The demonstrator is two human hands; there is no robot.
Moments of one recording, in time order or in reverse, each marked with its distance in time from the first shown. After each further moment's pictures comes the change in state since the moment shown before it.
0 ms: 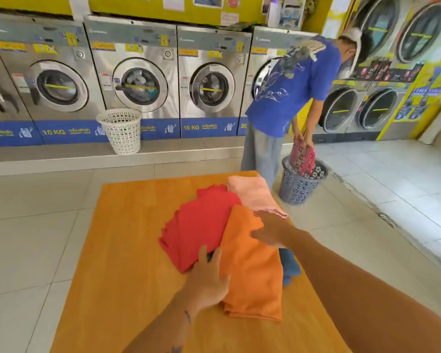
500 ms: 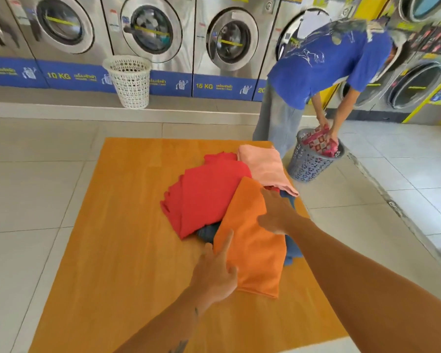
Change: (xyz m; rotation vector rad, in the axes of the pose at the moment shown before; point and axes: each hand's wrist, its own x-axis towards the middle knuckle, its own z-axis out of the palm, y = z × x) left_hand -0.004 -0.007 0.059 -0.070 0.099 -0.039; right_hand 0.026 0.006 0.021 -0.192 -0.046 -0.031
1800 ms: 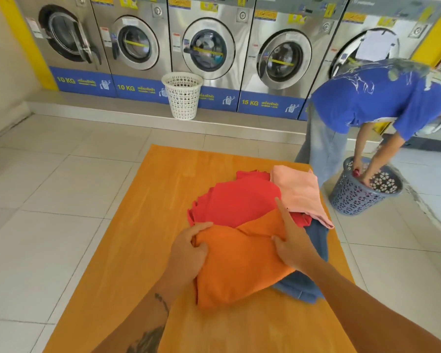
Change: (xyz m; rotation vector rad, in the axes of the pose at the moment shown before) left_hand 0.006 -0.028 -0.096 -0.659 0.378 -0.128; right_hand 0.001 -0.004 0.018 0.359 0.199 -0.335
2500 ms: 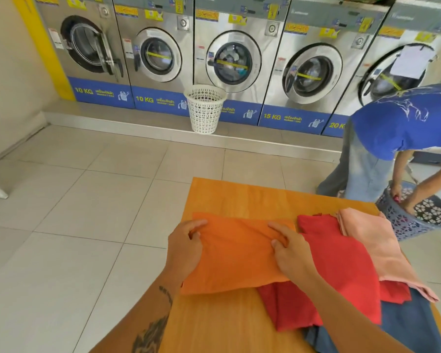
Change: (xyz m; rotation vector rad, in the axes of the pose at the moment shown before) left_hand 0.181 -0.021 -0.179 0.095 0.221 0.002; right_hand 0.158 -0.151 0.120 0.225 0.115 0.120
